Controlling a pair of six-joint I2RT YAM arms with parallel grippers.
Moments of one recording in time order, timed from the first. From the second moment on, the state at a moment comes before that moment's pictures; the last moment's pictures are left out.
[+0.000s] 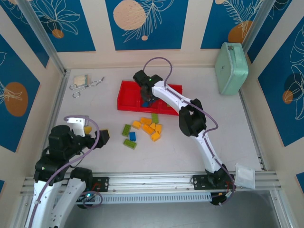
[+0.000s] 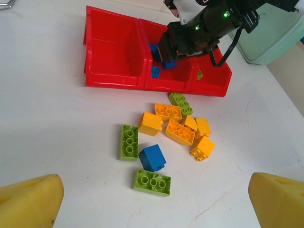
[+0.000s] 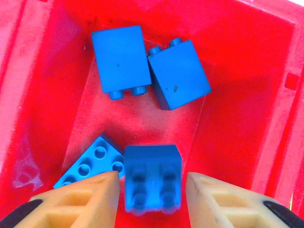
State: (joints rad) left arm -0.21 0.41 0.79 -0.89 0.31 -0.29; right arm 0.67 2.40 2.23 -1.08 0.33 0.42
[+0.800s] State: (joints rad) left arm -0.21 0.42 0.79 -0.89 0.31 -0.29; right arm 0.81 2.03 1.89 -1.03 0.12 0.63
